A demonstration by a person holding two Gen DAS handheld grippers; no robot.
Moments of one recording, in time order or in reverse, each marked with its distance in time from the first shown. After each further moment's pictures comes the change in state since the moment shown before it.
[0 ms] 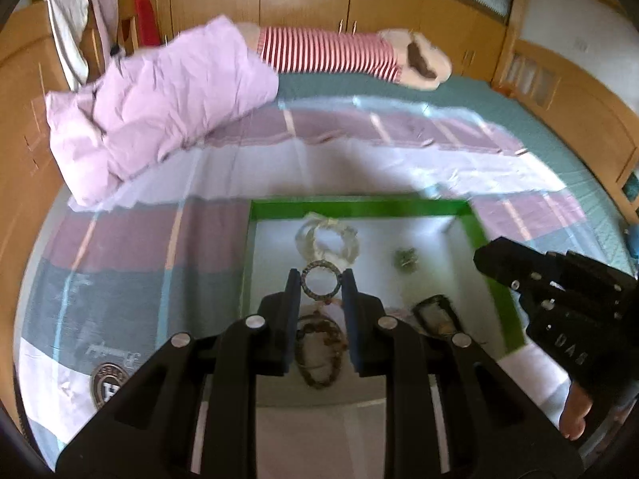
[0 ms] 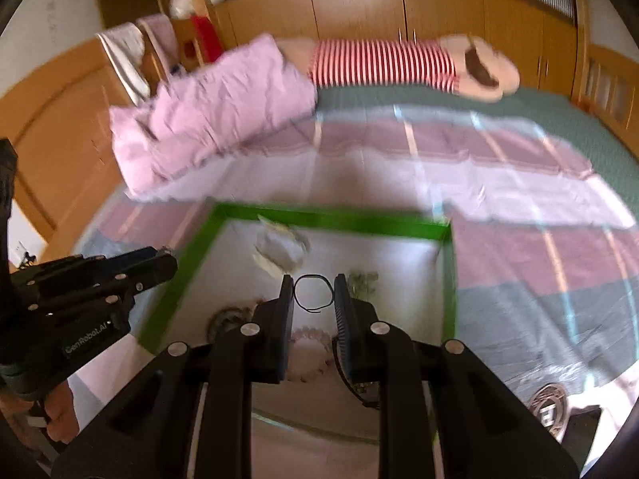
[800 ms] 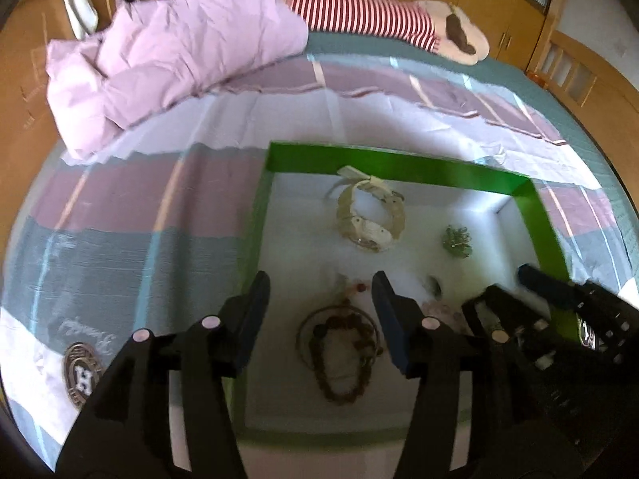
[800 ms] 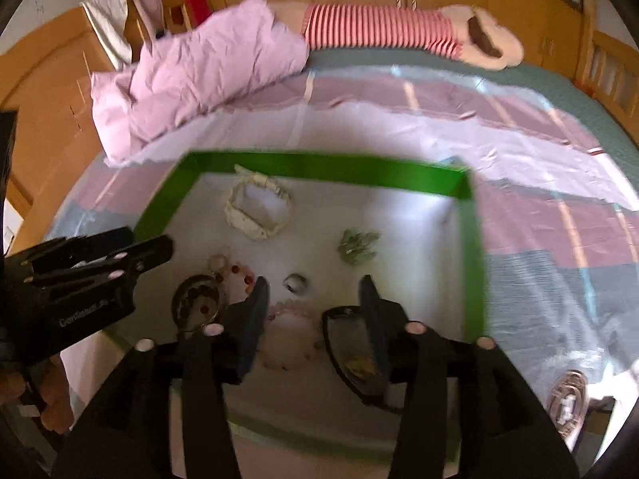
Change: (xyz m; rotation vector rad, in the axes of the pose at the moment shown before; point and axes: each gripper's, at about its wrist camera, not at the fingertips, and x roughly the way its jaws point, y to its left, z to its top) left arm 0.041 0.018 -0.019 -0.072 0.059 0.063; right arm 0.025 -0.003 -0.021 -0.005 0.057 -0.042
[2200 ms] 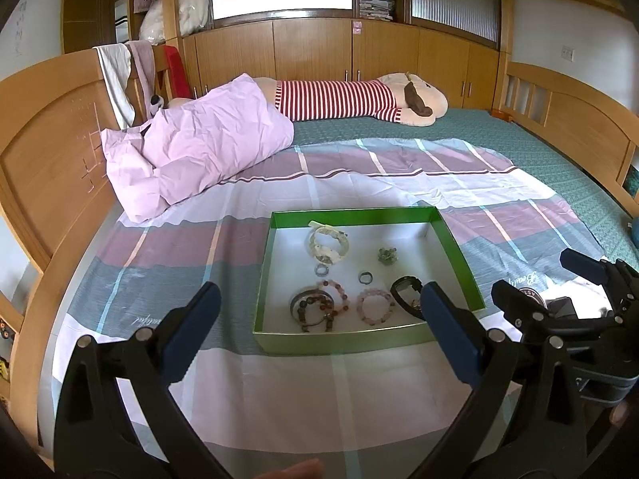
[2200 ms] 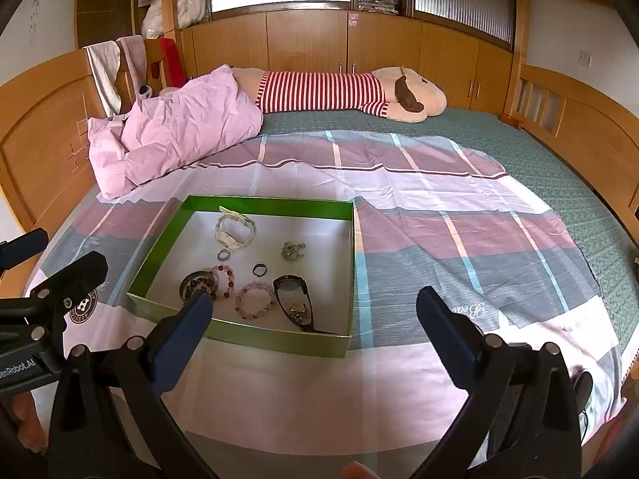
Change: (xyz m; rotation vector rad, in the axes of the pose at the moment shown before) left arm -0.171 -0.043 -0.057 0.097 -0.270 0.030; right arm -0.144 0.008 -0.051 0.034 -0.185 -0.194
